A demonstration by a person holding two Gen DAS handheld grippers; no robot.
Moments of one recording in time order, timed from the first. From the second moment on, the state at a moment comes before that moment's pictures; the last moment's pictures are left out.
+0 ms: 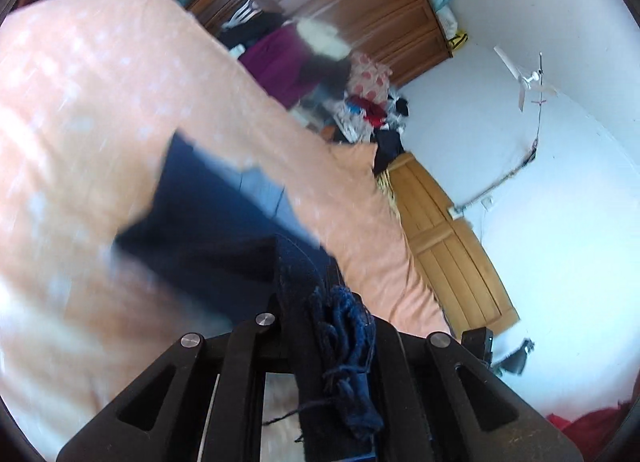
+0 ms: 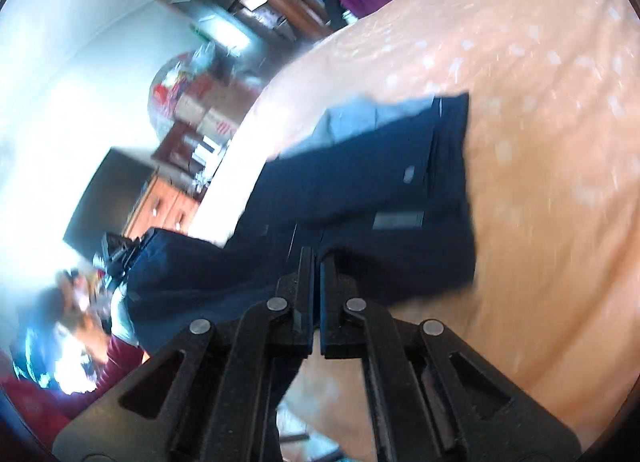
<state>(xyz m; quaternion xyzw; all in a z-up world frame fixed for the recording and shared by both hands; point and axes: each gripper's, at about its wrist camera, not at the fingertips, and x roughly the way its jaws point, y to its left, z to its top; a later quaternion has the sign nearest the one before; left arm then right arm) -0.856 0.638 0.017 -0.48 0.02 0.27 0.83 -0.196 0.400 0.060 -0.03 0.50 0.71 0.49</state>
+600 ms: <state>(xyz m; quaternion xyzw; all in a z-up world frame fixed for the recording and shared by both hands) -0.769 0.880 -0.093 -0.50 0.13 0.42 0.75 -0.088 0.577 -0.074 -0.02 0.60 0.61 0.52</state>
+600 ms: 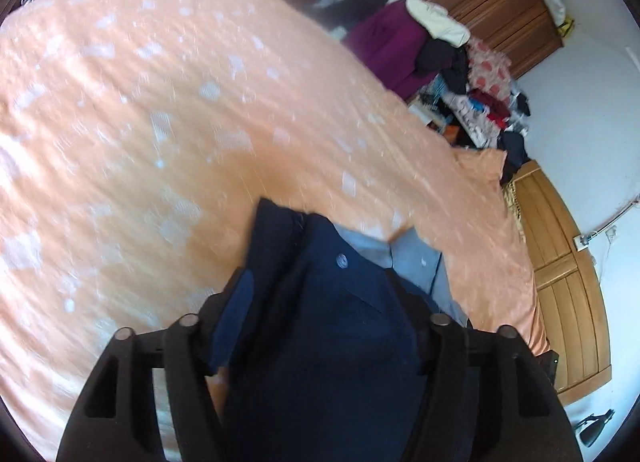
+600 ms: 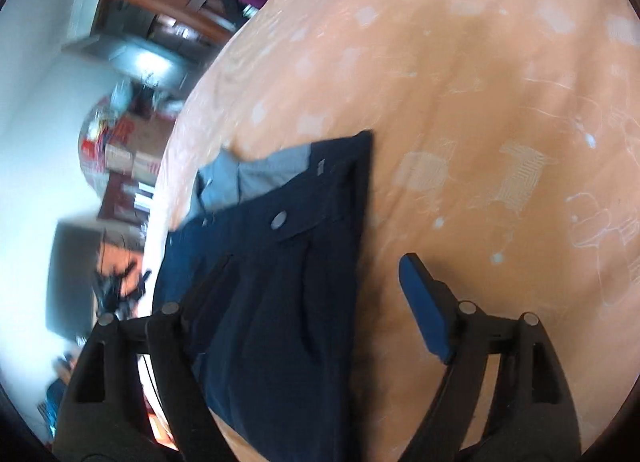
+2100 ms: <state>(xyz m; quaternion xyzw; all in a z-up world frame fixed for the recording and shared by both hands) -0.774 0.783 -0.112 -0.39 0.26 0.45 0.76 -0.174 0.499 -0.088 -0.17 0.47 0.68 0.54</state>
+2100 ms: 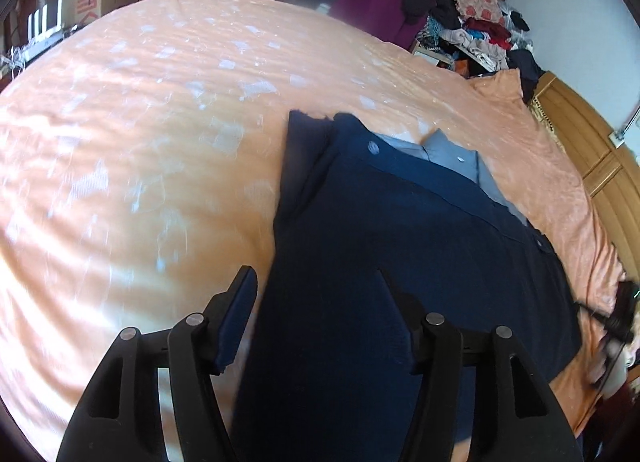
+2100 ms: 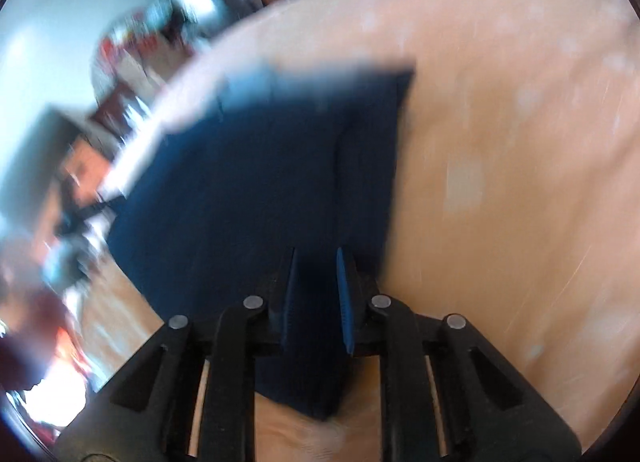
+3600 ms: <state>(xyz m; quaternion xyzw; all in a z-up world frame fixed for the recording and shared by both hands) -0.781 0.684 -0.128 -0.54 0.12 0.44 0.71 -0.173 0.478 -0.107 -0.05 0.51 0.70 0.49</state>
